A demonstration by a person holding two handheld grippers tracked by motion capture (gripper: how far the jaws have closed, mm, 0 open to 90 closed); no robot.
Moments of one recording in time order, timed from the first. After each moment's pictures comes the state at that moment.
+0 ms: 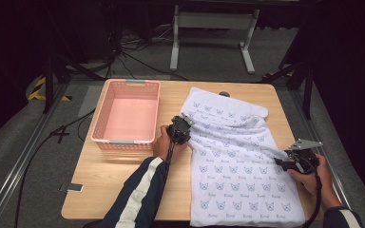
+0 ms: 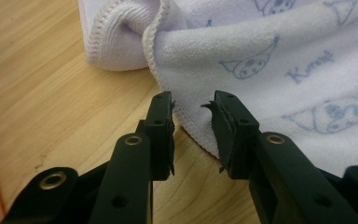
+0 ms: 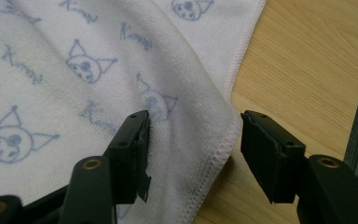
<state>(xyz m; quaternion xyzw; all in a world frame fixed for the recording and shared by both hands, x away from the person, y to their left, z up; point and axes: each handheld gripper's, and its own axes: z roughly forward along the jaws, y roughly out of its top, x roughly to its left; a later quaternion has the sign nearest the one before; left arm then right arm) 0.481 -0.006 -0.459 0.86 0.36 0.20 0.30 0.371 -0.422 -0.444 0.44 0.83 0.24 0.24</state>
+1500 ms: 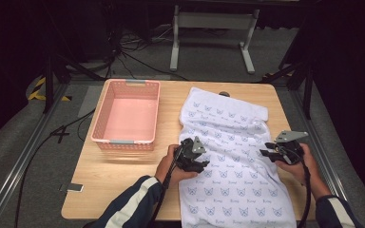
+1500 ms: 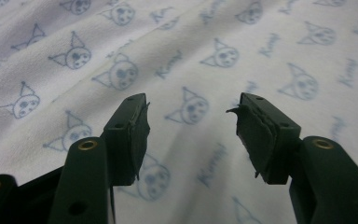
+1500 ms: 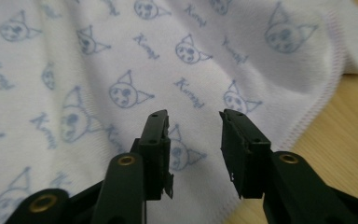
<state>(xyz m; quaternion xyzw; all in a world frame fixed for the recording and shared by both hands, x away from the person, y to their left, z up) 0.402 -0.020 -0.449 0.90 0.21 0.10 0.38 0.399 -0.376 -0.428 0.35 0.87 0.29 0.21</state>
